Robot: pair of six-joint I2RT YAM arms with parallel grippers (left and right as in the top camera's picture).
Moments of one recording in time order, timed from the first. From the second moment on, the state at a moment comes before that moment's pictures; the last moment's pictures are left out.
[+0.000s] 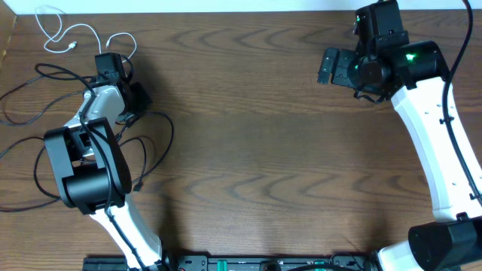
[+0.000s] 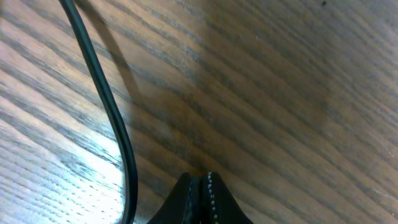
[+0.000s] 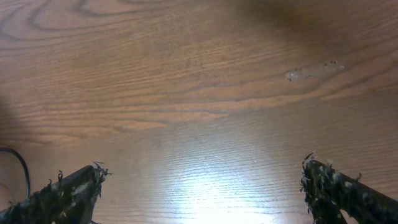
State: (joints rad) left arm 0.24 2.06 1.35 -0.48 0.02 -0.33; right arm 0.25 1.68 1.76 -1.14 0.02 0.46
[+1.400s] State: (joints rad) left arm 0.24 1.68 1.34 -1.05 -0.05 -0.44; right arm 0.25 1.68 1.76 -1.16 0.02 0.46
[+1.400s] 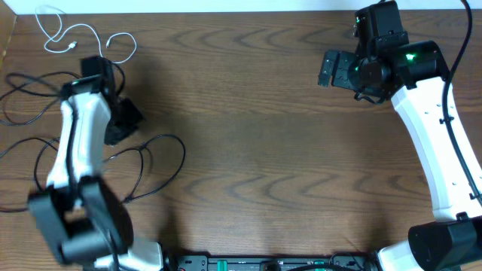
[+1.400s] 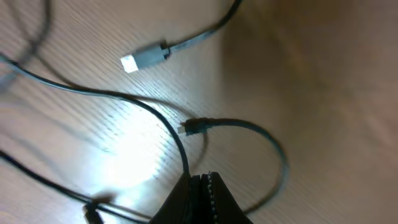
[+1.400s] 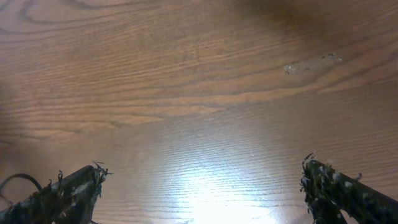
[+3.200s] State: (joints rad) left arm 0.24 0.59 1.34 -1.32 0.29 -0.25; right arm 0.78 0.94 1.48 -1.44 0.42 0.50
